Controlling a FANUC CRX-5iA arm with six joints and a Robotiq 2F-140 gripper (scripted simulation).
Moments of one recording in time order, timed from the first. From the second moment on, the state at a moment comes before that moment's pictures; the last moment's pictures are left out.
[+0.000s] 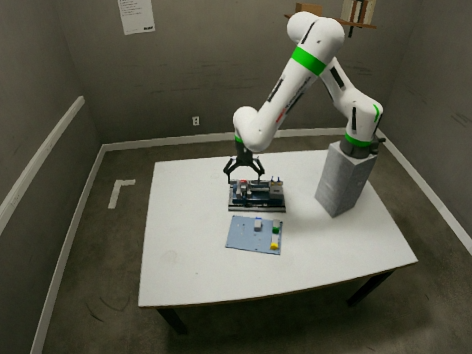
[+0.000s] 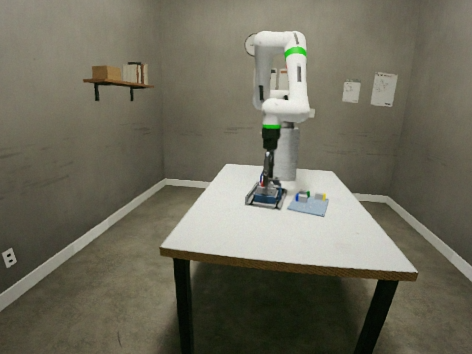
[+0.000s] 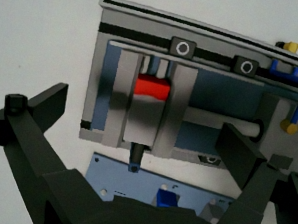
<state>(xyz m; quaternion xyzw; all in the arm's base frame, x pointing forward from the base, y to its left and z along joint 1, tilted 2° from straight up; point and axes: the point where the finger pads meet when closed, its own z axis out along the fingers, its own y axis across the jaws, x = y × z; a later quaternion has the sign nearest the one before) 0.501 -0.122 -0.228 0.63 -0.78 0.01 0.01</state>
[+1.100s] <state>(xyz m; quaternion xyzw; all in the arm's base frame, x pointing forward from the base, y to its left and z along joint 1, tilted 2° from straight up) 0.501 -0.121 -0.223 0.63 -0.78 0.01 0.01</state>
